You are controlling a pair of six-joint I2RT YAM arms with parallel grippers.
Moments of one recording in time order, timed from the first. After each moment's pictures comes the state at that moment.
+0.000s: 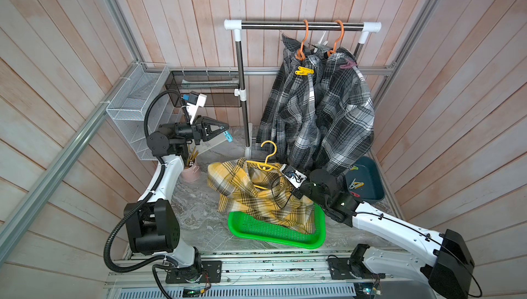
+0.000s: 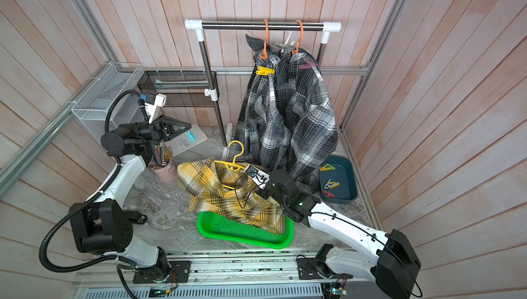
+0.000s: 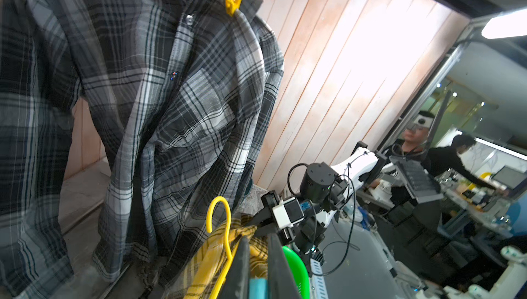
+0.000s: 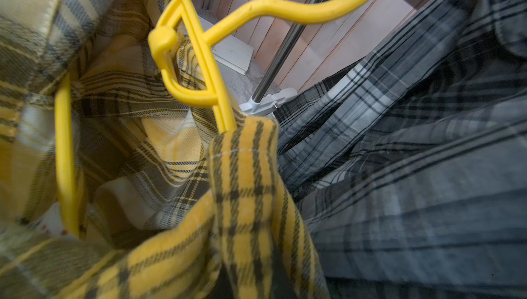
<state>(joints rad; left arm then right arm) 0.09 1.55 1.33 1.16 1.51 -1.32 0.85 1.14 0.75 0.02 0.16 -0.38</state>
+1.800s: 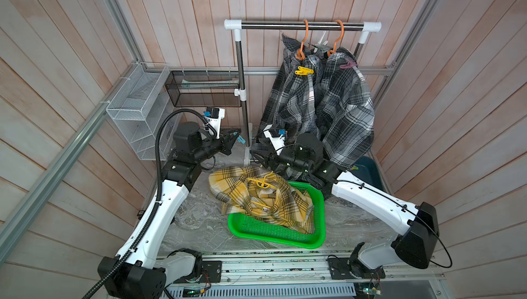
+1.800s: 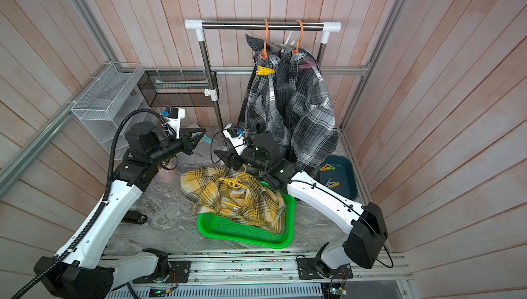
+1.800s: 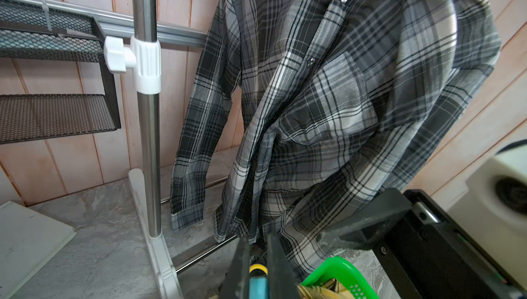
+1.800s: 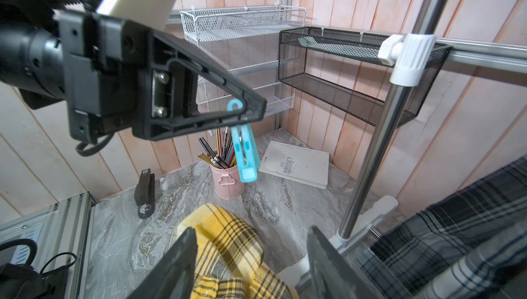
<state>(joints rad) -0.24 1.22 1.27 -0.23 0.52 -0.20 0.83 1.48 1.31 0.08 -0.29 0.00</state>
